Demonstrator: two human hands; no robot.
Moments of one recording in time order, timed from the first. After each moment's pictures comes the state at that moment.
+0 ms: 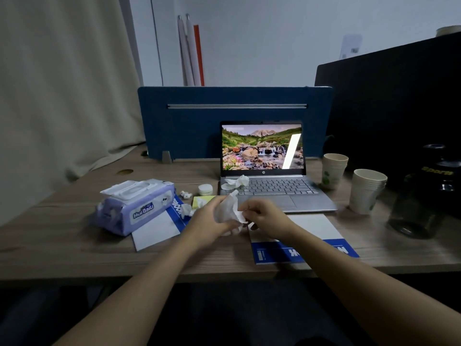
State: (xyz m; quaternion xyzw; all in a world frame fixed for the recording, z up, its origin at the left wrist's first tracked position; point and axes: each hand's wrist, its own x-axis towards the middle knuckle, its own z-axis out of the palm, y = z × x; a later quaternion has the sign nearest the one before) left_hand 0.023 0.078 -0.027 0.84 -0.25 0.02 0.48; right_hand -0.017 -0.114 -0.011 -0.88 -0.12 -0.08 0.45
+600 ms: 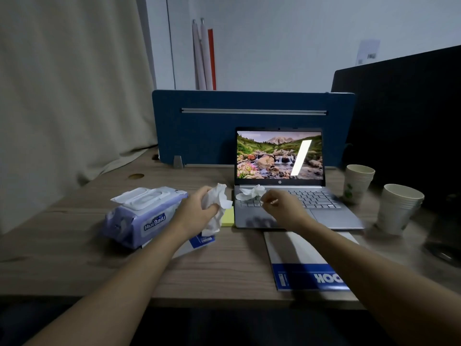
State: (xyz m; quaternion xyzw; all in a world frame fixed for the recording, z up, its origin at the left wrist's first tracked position) left_hand 0.077 0.123 0.000 0.87 -0.19 0.11 0.44; right_hand 0.057 -0.130 0.002 -0.94 -0.04 -0.16 0.31
